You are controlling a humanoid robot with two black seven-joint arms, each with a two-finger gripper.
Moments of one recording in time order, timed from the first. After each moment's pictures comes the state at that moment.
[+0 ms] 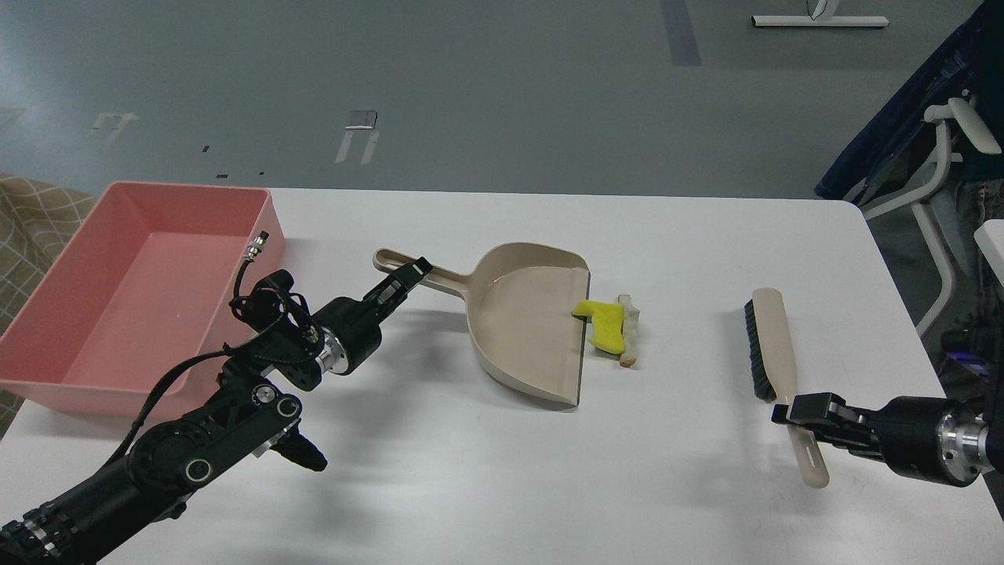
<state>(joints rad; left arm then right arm) -0.36 0.34 -0.77 -1.18 1.30 0.08 -0.11 0.59 -1.09 0.29 1.59 -0.96 0.35 -0.06</state>
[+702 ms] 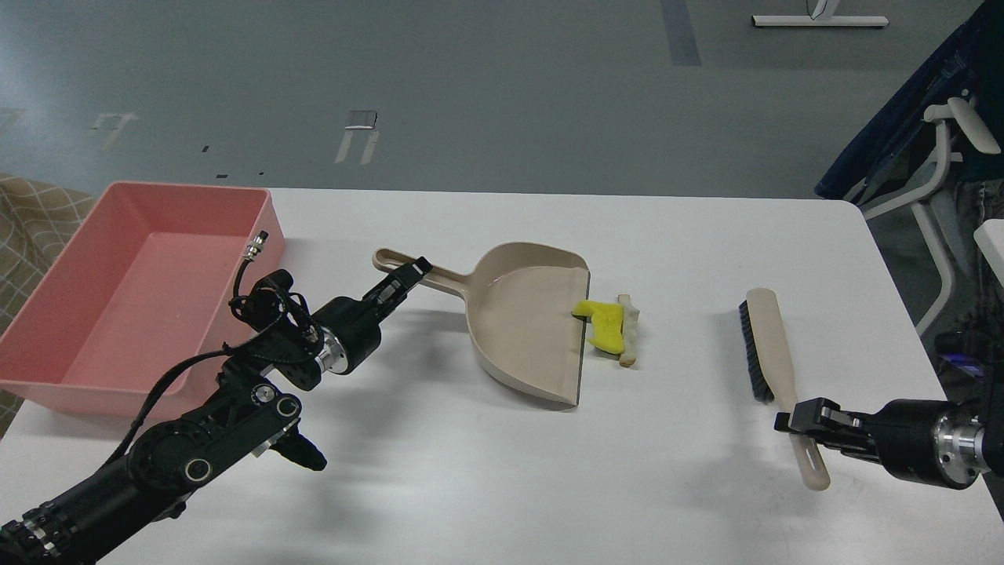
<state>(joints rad) -0.36 0.34 -0.77 -1.18 1.30 0.08 -0.11 0.61 -1.09 0.29 1.63 -0.96 0.35 -0.11</state>
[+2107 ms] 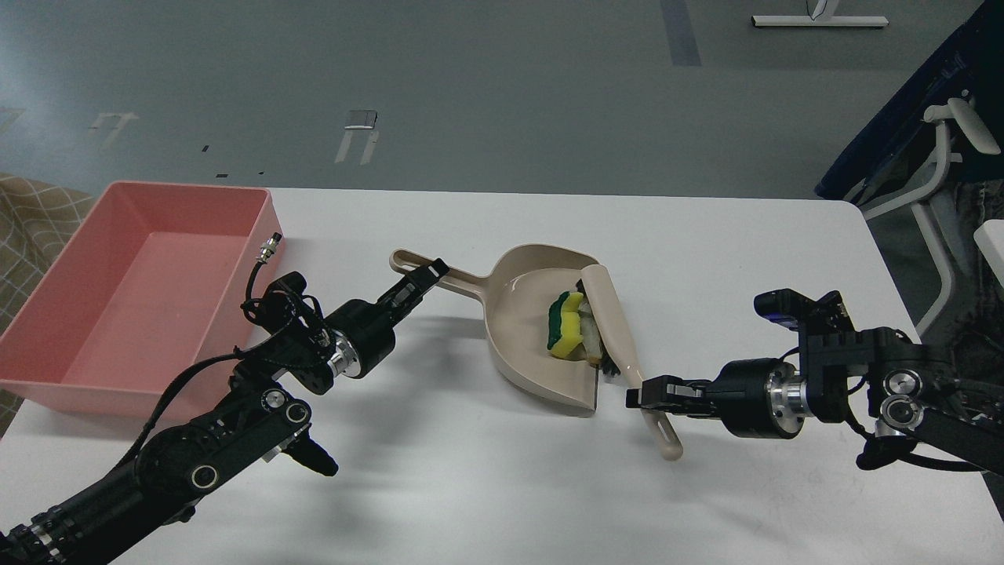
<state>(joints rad) -0.35 0.33 -0.76 -1.22 1.30 0.08 -0.11 0.78 -0.67 0.27 1.55 -1.04 0.45 -0.16</state>
